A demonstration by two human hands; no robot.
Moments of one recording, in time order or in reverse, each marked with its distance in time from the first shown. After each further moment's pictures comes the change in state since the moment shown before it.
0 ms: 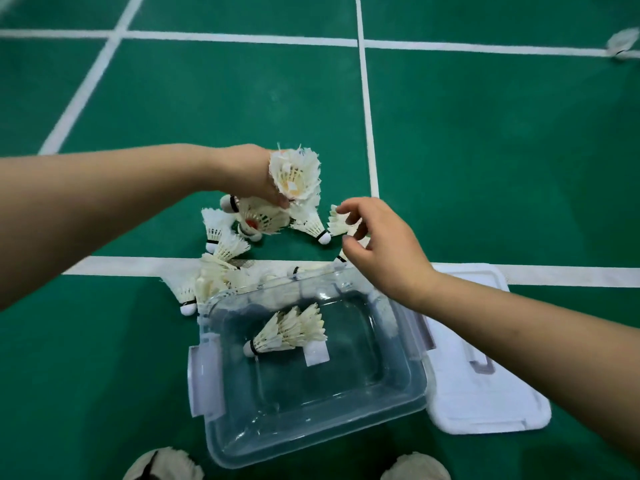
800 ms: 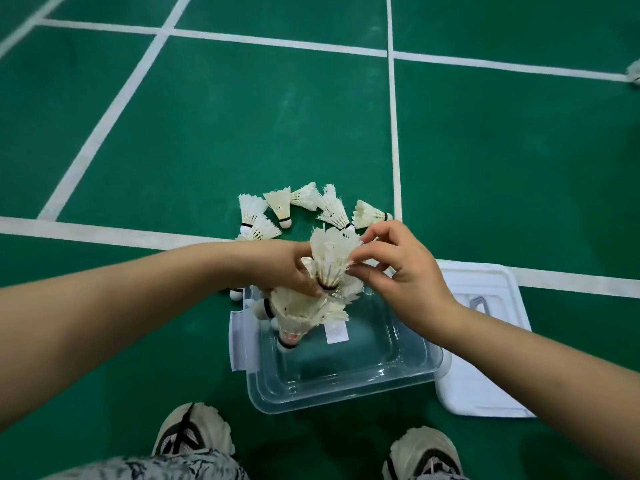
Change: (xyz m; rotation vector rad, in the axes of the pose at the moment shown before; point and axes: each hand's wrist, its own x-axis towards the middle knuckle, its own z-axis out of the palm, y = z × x) left_hand -0.116 0.030 0.068 -0.618 -0.300 -0.112; right_hand -0.051 -0.027 0.023 0.183 0.053 -0.201
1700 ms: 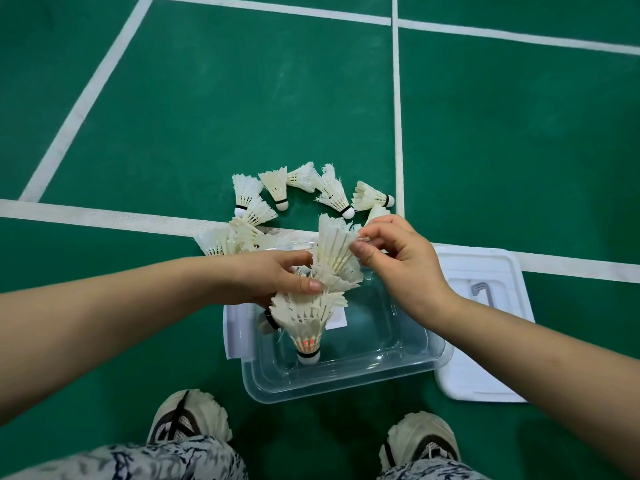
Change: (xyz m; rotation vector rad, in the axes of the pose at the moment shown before) left_hand 0.012 -0.037 0.026 -0.604 -0.233 0.013; right_hand -0.002 -0.001 0.009 0.331 0.027 0.303
